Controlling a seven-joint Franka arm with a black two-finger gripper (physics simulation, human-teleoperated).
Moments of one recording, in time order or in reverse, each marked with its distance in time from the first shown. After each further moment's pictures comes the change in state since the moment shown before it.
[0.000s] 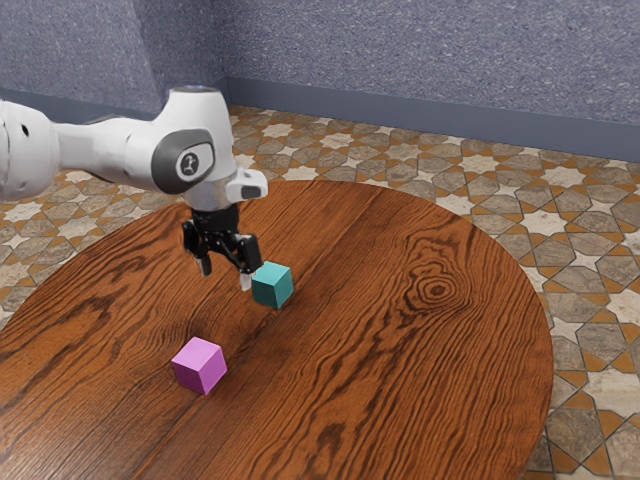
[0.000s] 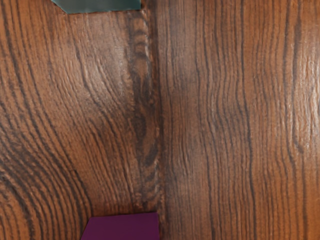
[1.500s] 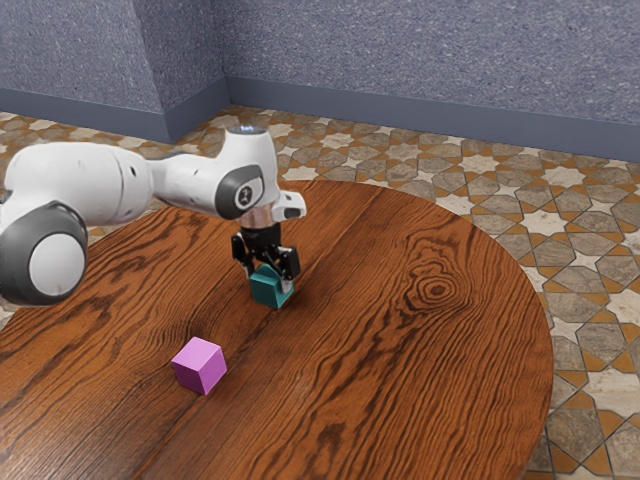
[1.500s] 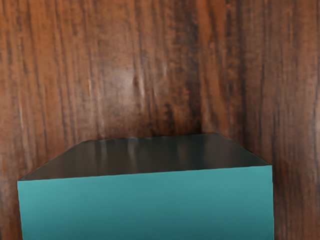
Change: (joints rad) arm 0.005 0.572 -0.005 0.513 0.125 0.105 -0.020
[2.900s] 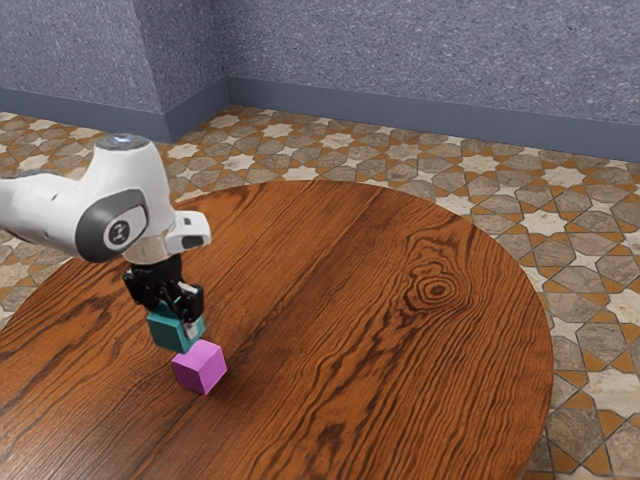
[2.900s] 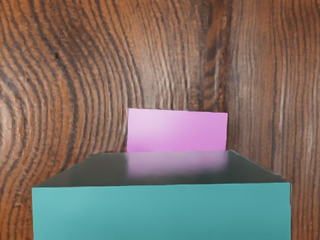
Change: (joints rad) arm 0.030 -0.921 0.026 -1.029 -0.104 0.181 -0.052
